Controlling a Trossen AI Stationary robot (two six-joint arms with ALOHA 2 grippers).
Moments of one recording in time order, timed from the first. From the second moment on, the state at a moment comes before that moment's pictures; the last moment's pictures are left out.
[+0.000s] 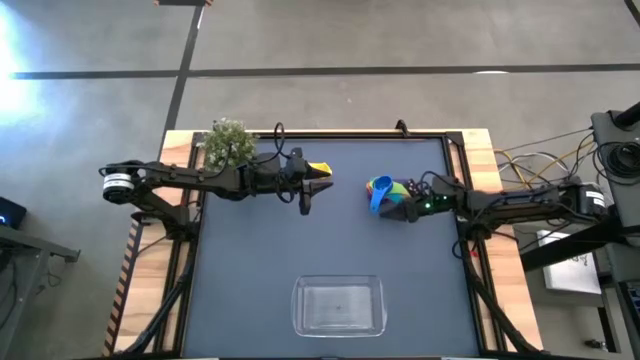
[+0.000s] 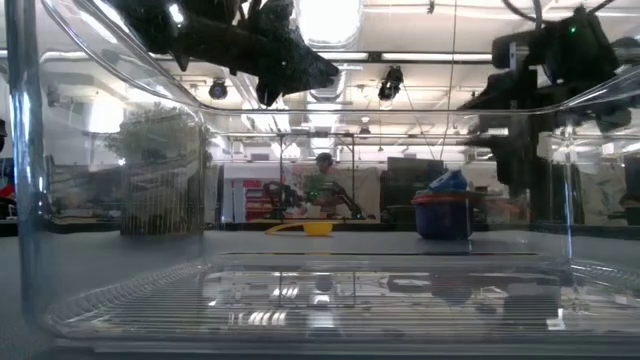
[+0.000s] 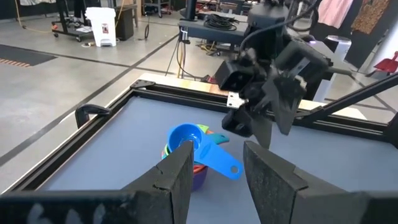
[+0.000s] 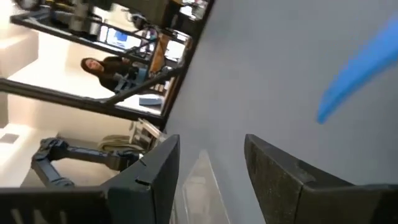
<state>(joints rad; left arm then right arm) 0.19 1.47 0.84 0.45 0.02 -0.09 -0.27 0.92 0.14 0.57 -0.42 1.10</state>
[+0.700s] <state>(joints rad) 0.19 1.47 0.84 0.47 0.02 -0.09 -0.28 0.68 0.43 -0.40 0.15 0.38</state>
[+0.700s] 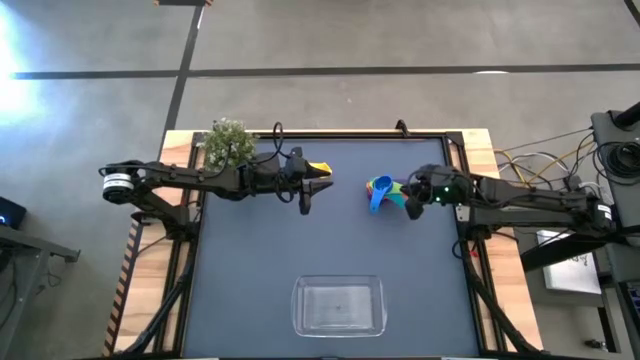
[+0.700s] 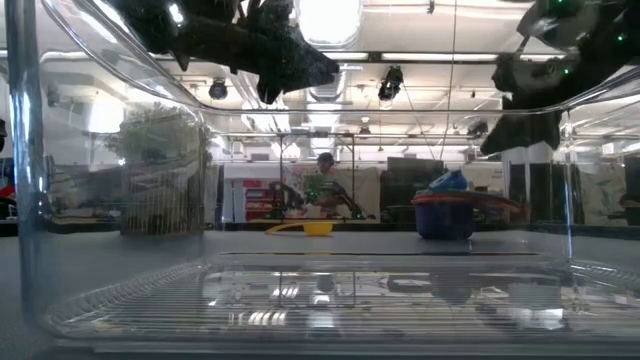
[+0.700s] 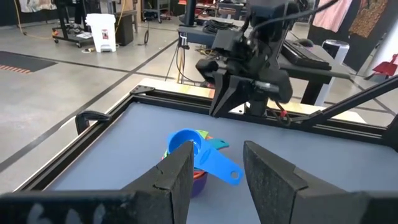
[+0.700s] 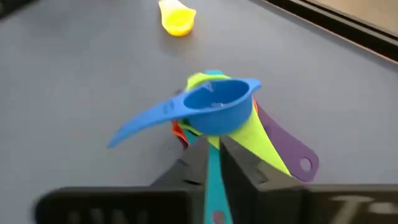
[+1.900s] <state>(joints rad) 0.19 1.47 0.84 0.44 0.02 -0.09 -0.41 1.03 0.36 -0.02 0.07 0.25</state>
